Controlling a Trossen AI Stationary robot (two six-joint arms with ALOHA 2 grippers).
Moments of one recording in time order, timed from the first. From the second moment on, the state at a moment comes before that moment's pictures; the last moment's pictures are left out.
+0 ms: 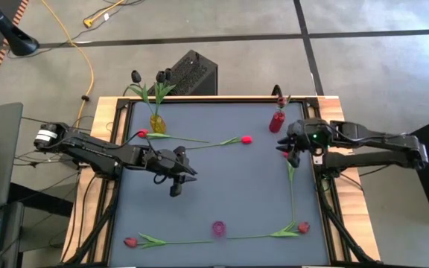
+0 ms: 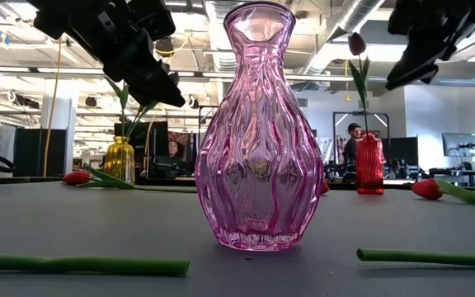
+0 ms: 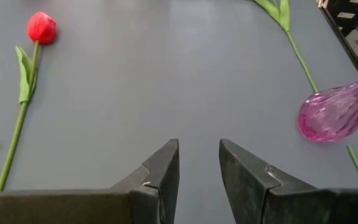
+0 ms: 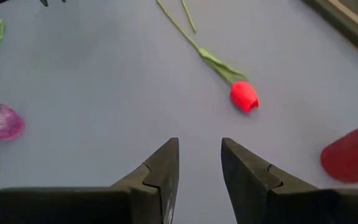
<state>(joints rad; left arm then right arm) -0.11 1.28 0.67 0.00 -0.02 -0.18 -0.16 0.69 0.74 -0.77 0.05 0.28</state>
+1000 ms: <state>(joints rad) -0.61 1.28 0.76 -0.08 -0.06 -0.66 0.31 1.16 0.74 -0.20 0.16 0.23</state>
